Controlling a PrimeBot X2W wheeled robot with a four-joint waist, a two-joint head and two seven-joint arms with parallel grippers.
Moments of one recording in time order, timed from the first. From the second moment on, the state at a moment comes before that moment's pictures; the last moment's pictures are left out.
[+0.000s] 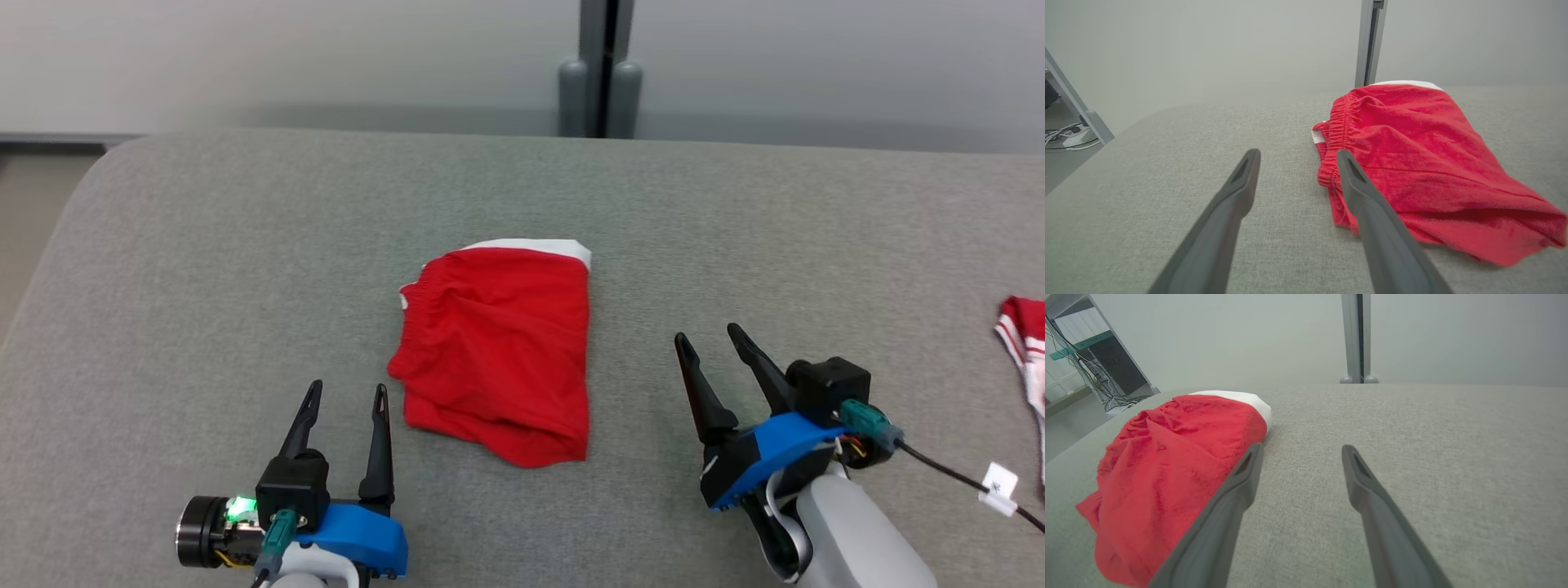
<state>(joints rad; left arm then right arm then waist) -0.11 0.05 -0.18 0.36 -0.06 0.04 -0.26 -0.38 -0.05 0.21 0.60 0.26 0.13 -0.26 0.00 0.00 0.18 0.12</state>
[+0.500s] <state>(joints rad) -0.13 0.05 -0.24 0.36 -0.11 0.06 -0.26 -0.58 -0.06 0.39 0.88 0.50 0.13 -0.26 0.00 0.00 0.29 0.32</state>
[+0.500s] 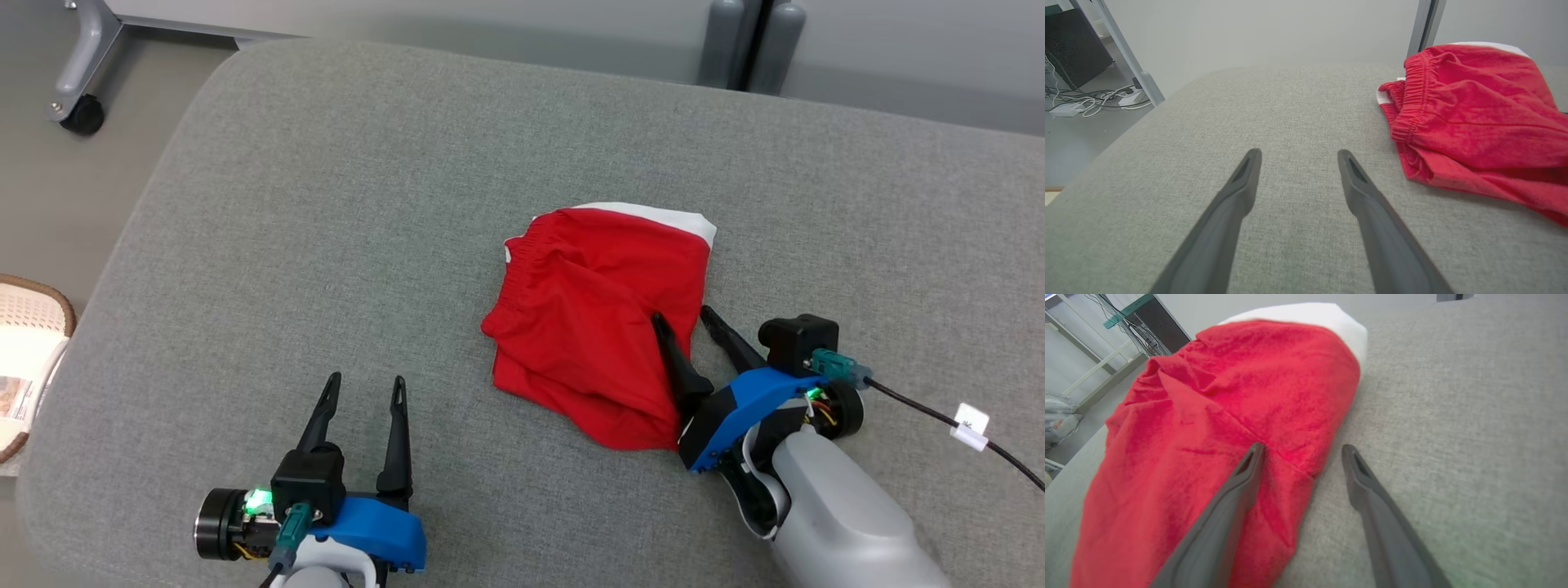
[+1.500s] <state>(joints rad) -0.17 0.07 -0.20 0.35 -0.04 0.01 -0.26 -0.46 -0.05 0.43 0.73 0.56 0.13 -0.26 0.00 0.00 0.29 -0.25</state>
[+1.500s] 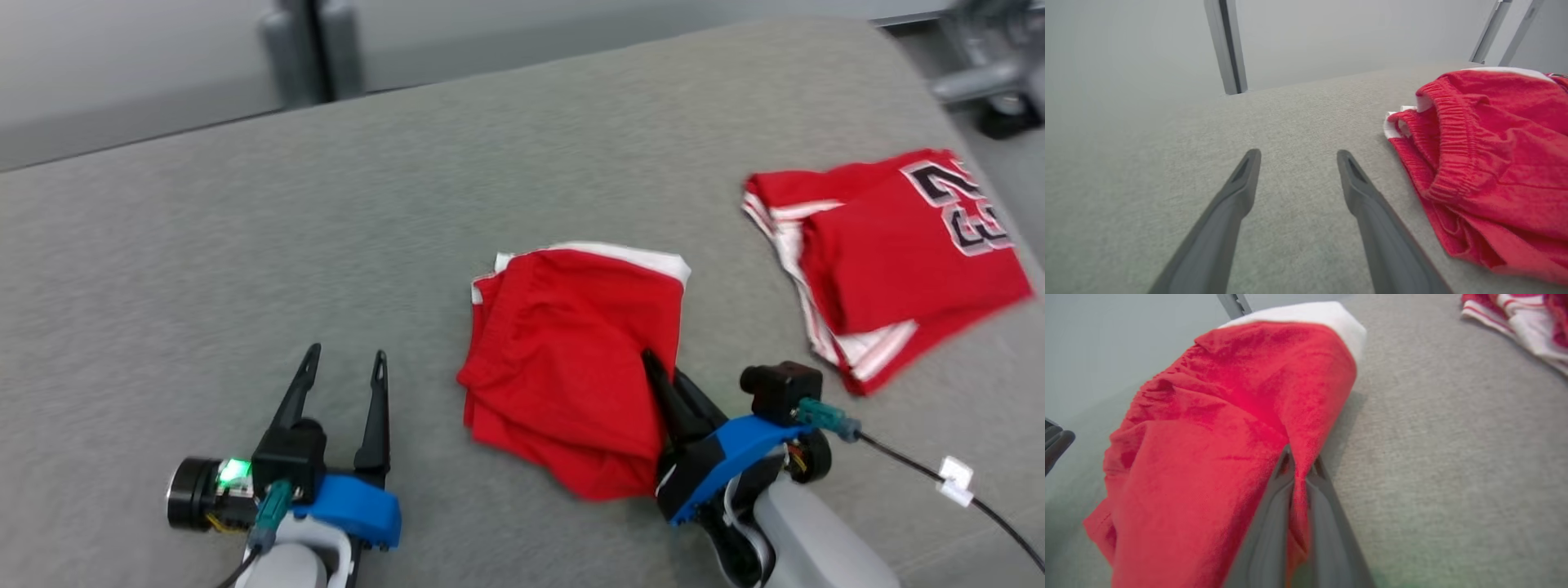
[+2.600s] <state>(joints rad) -0.21 0.07 -0.21 0.32 -0.04 -0.01 -0.26 -0.77 -0.48 0.31 0.97 0.18 0.13 -0.14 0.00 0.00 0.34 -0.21</state>
